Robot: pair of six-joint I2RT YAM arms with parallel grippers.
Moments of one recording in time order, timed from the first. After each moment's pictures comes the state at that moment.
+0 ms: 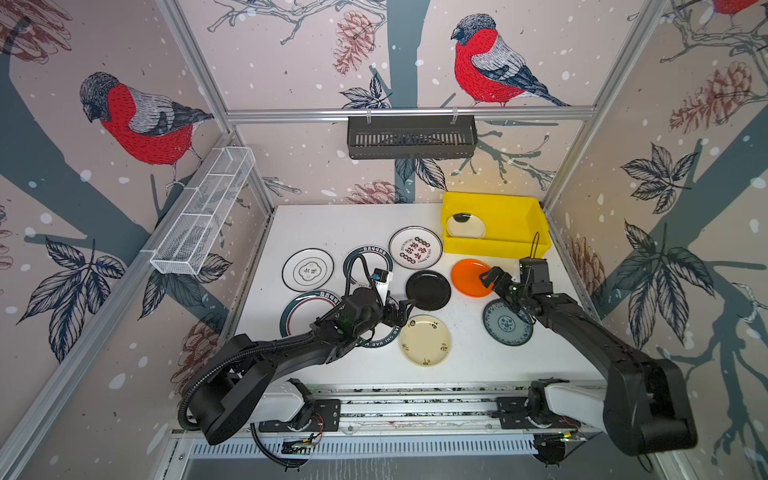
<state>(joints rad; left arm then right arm) -0.75 1.30 0.44 0.46 0.09 -0.42 0.10 1.17 0.61 -0.24 -0.23 0.76</state>
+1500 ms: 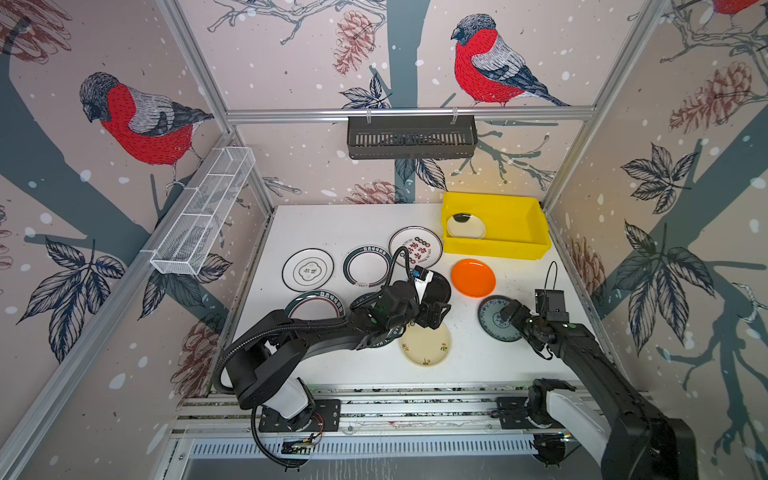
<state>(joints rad) -0.93 1.55 0.74 0.37 0.10 -0.44 -0.02 0.94 0.40 -0.47 -0.14 0.66</state>
